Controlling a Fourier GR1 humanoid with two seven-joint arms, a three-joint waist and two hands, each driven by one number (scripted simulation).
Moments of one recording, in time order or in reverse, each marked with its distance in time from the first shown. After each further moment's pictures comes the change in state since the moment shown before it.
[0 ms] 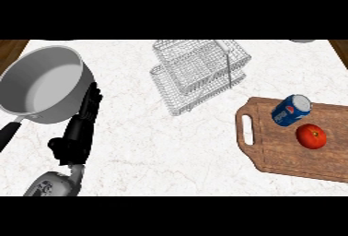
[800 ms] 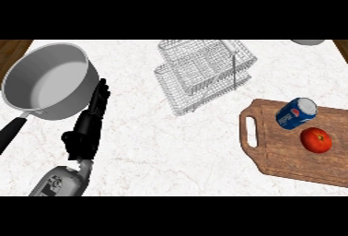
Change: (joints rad) left arm -0.047 -0.039 -0.016 0.014 -0.046 0.007 0.047; right arm 0.027 0.100 -0.047 -0.361 0.570 0.043 -0.112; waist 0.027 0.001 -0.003
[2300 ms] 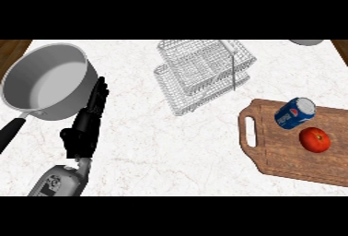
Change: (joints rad) left arm 0.004 -0.028 0.049 -0.013 -0.055 -0.043 0.042; right arm 0.267 -0.223 0.385 0.109 0.742 -0.619 -0.688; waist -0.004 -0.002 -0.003
